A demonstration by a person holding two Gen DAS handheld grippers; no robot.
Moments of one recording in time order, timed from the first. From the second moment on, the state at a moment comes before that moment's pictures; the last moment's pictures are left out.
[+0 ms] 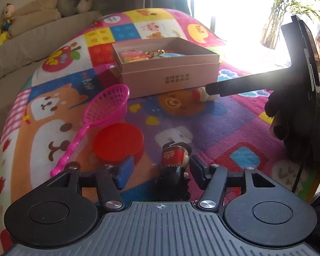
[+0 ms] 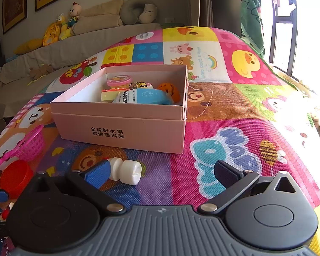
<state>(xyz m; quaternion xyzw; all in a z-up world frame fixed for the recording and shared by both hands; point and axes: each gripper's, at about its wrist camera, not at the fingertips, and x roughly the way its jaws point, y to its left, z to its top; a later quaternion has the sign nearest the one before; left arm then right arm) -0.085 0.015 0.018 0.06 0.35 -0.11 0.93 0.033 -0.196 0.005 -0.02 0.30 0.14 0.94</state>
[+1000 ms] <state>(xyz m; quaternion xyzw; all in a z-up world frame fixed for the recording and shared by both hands) -0.091 0.052 0.026 0.03 0.37 -0.02 0.93 0.031 -0.194 0.006 -0.03 0.30 0.14 0.94</state>
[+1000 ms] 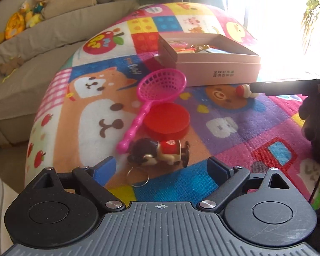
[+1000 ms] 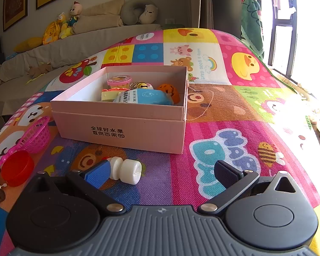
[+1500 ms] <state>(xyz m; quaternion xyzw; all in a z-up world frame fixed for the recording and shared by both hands) -0.085 0.049 0.019 0.02 0.35 -0.02 0.94 0.032 -0.153 0.008 -0.08 0.32 0.18 0.93</state>
